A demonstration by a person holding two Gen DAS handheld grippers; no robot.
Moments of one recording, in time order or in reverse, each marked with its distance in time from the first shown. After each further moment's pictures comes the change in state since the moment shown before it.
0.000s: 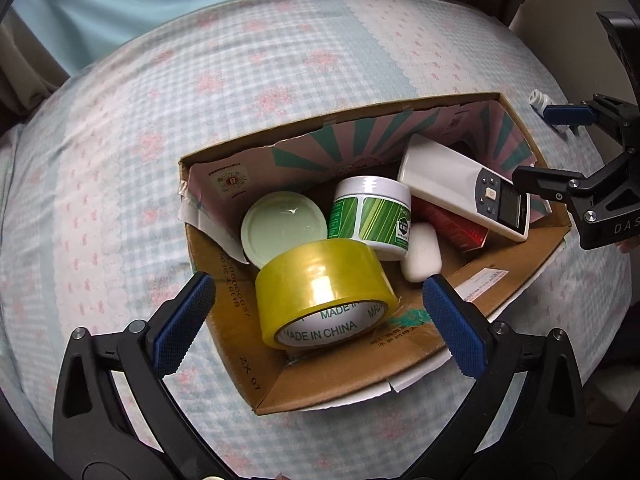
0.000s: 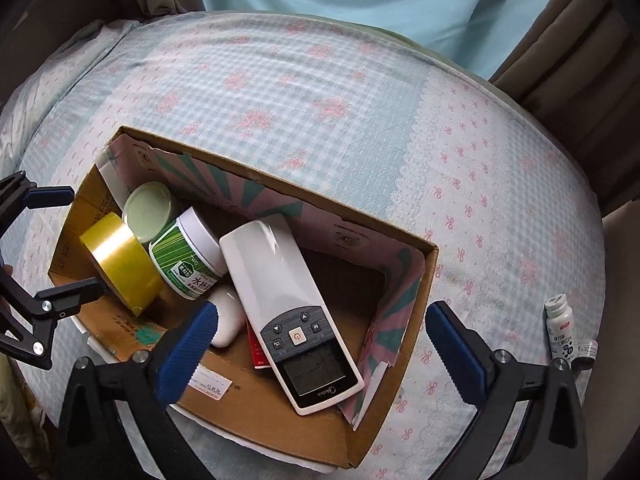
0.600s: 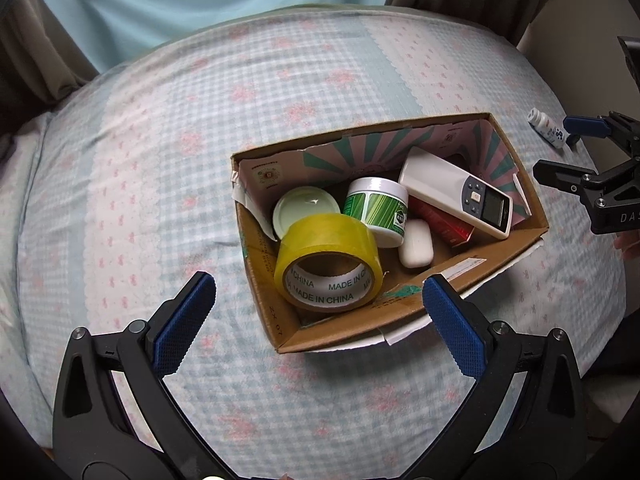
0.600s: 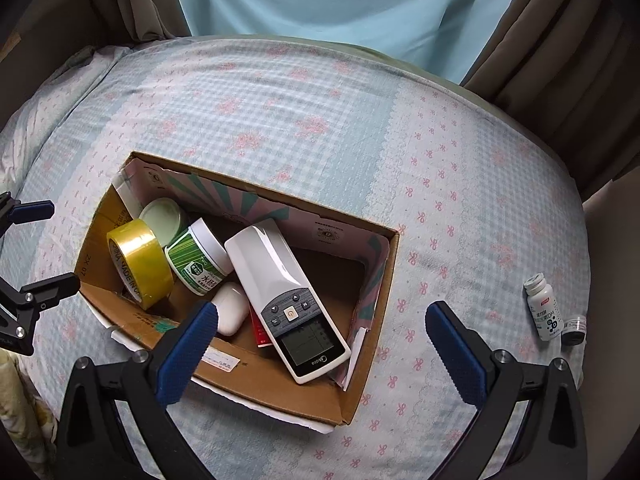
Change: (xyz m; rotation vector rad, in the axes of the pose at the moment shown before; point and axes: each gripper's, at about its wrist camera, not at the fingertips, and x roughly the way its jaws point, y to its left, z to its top) left arm -0.063 0.008 -0.019 -0.060 -0.037 0.054; right arm -0.051 -0.003 -0.012 0.081 -0.071 -0.039
